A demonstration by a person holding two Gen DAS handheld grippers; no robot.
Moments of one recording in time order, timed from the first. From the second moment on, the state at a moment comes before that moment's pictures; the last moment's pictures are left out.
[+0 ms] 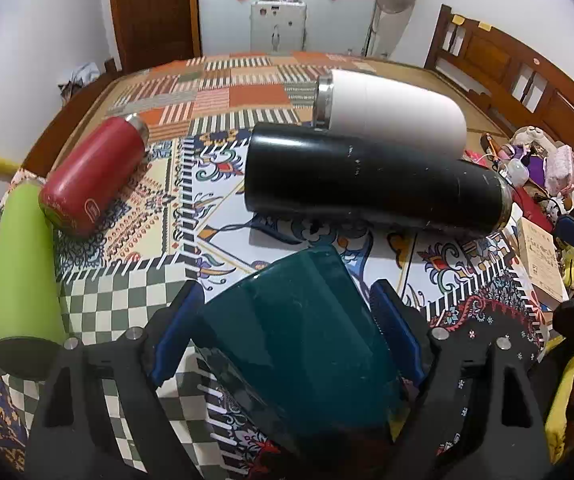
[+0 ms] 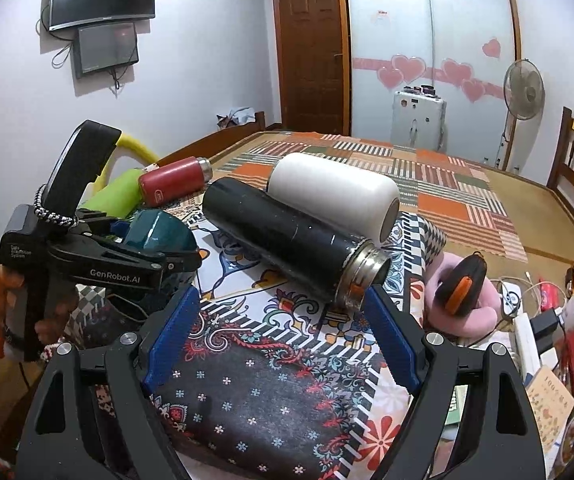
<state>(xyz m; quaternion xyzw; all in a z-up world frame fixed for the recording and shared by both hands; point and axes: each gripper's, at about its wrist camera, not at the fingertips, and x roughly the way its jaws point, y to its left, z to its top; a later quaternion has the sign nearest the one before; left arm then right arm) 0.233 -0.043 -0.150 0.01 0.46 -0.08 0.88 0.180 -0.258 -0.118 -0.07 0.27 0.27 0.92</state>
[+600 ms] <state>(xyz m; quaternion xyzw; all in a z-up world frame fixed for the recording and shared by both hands) 0.223 -0.040 -0.155 -0.03 0.48 -0.08 0.87 0.175 -0.257 -0.117 -0.07 0.27 0.27 0.92</state>
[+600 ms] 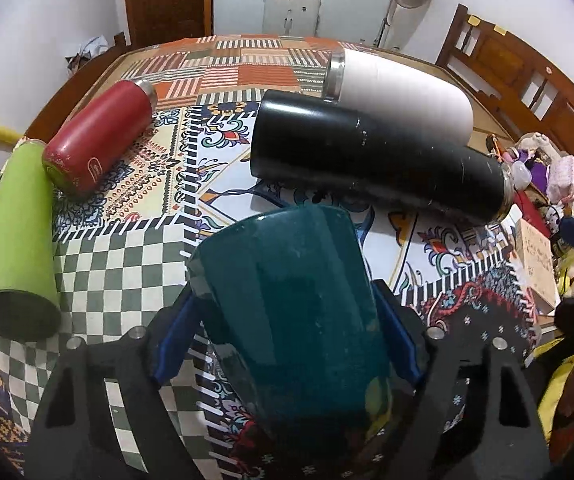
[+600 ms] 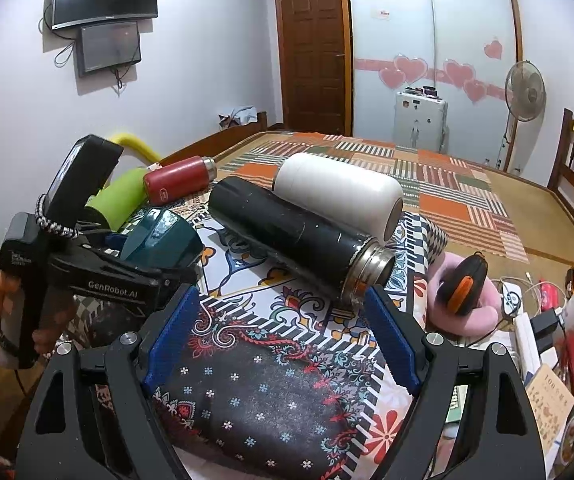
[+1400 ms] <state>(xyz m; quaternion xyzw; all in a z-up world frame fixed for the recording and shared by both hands) 0.190 -0.017 -0.119 0.00 0.40 -0.08 0.91 0.172 -0.235 -0.107 -0.06 0.25 0.30 0.92</state>
